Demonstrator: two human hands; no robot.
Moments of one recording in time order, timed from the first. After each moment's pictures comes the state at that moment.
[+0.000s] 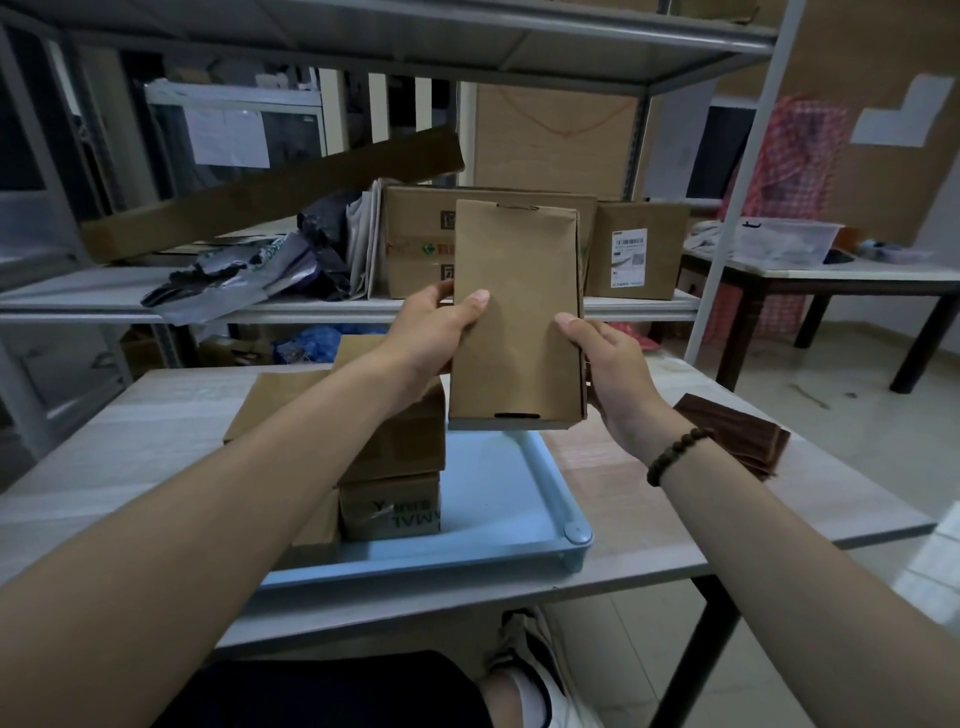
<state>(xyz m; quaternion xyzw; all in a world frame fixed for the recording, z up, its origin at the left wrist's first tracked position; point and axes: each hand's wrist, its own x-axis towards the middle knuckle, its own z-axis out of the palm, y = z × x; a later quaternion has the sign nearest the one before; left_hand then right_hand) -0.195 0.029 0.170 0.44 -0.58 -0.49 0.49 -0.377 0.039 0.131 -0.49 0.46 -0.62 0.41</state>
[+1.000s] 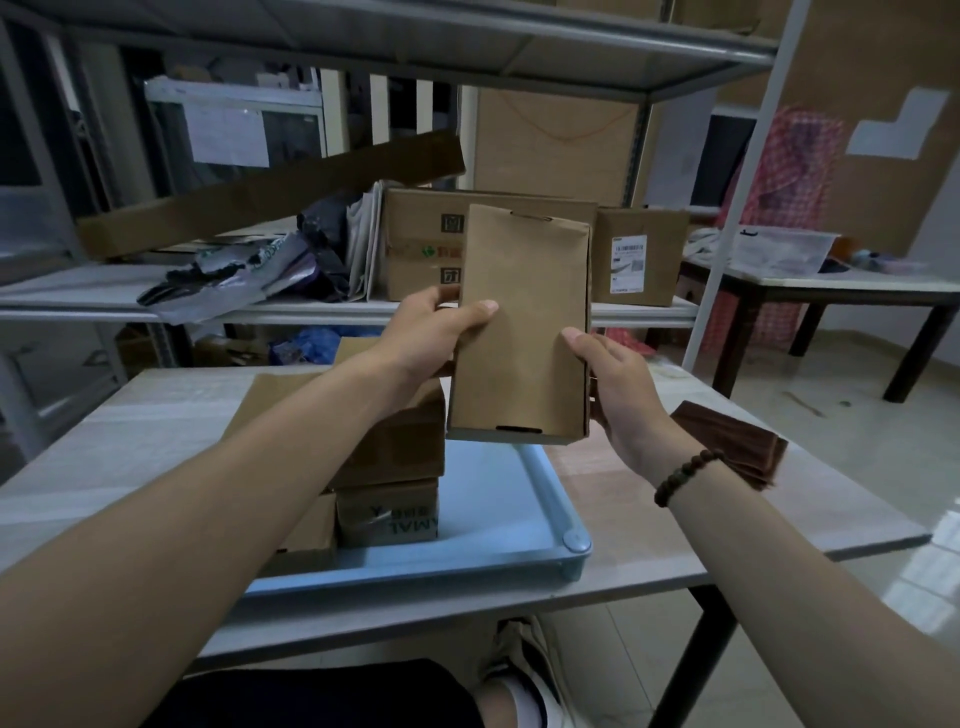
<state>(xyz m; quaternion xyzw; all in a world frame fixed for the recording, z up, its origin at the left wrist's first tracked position) -0.187 0.022 0.167 0.42 -0.60 -0.49 0.47 -0.383 0.040 0.121 -0.51 0.46 -0.61 0.39</state>
